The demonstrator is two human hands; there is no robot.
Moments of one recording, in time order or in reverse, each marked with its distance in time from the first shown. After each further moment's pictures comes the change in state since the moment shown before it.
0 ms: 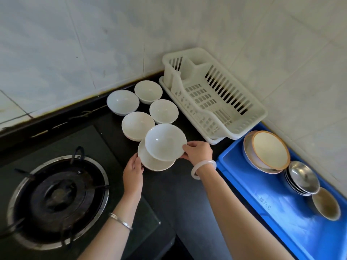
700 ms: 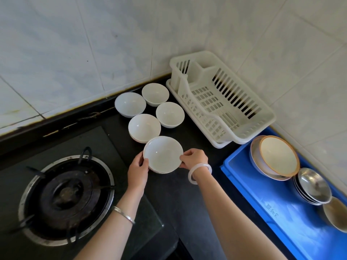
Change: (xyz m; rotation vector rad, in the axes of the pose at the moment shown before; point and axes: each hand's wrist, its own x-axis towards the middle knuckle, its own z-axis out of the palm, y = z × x) left_hand 0.010 0.011 0.003 0.185 0.006 -0.017; right_hand 0.012 0.011 0.020 -0.236 -0.082 0.118
